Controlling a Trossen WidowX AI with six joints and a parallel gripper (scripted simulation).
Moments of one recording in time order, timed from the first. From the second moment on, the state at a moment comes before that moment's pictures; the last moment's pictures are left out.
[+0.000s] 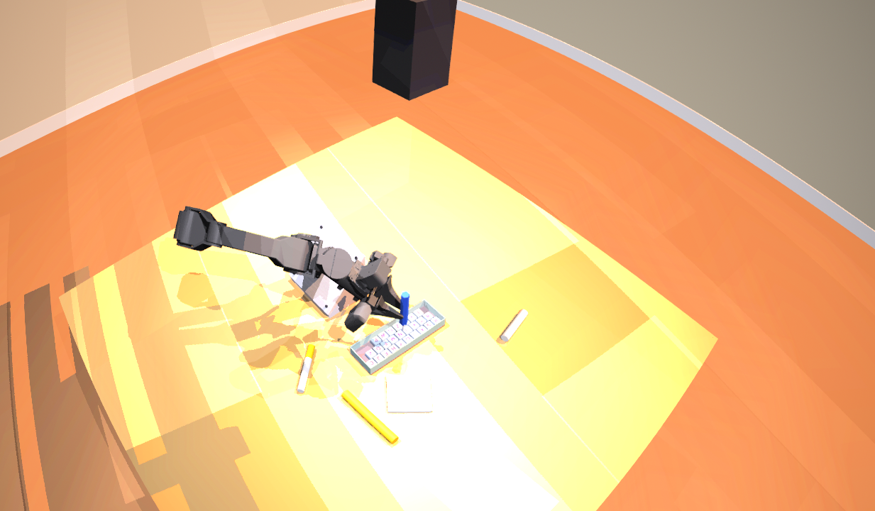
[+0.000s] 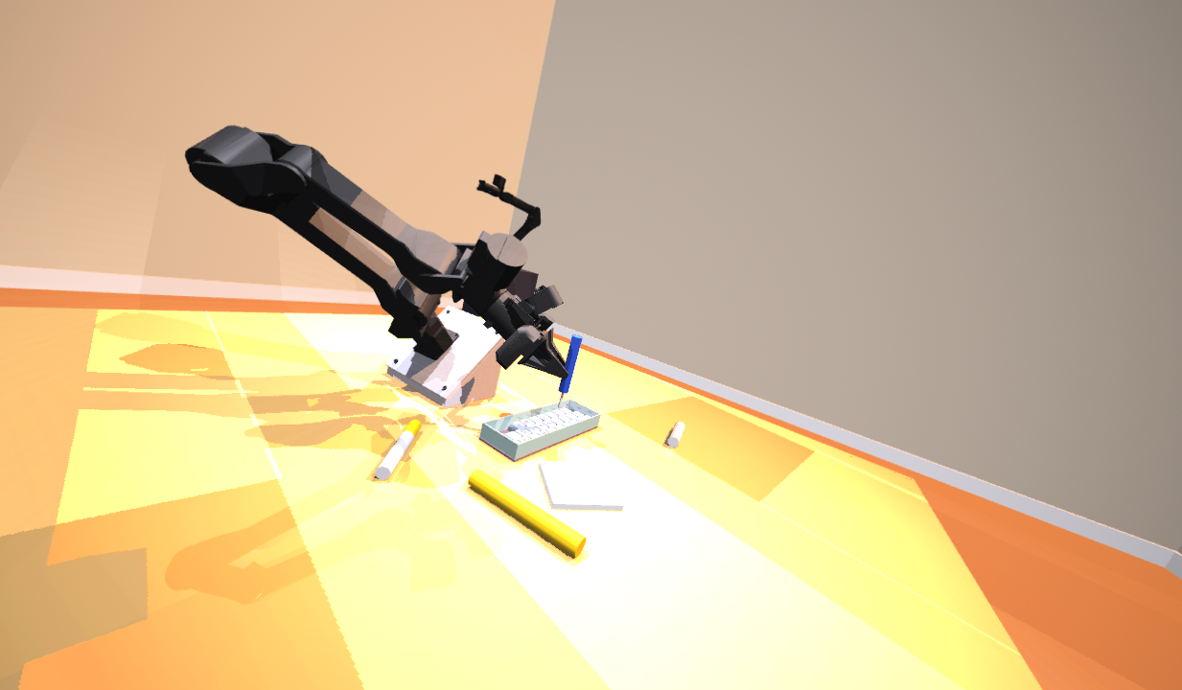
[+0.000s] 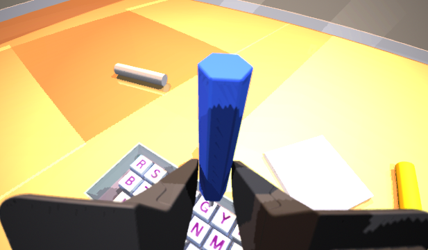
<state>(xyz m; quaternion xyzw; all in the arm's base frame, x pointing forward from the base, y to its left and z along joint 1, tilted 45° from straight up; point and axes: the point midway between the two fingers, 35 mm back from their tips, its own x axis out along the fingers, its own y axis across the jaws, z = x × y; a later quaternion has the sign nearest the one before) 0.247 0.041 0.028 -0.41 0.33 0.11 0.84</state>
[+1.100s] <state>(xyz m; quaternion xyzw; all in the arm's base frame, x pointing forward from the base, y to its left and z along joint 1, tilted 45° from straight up) 0.256 0.050 -0.007 -0.41 0.32 0.10 0.85</state>
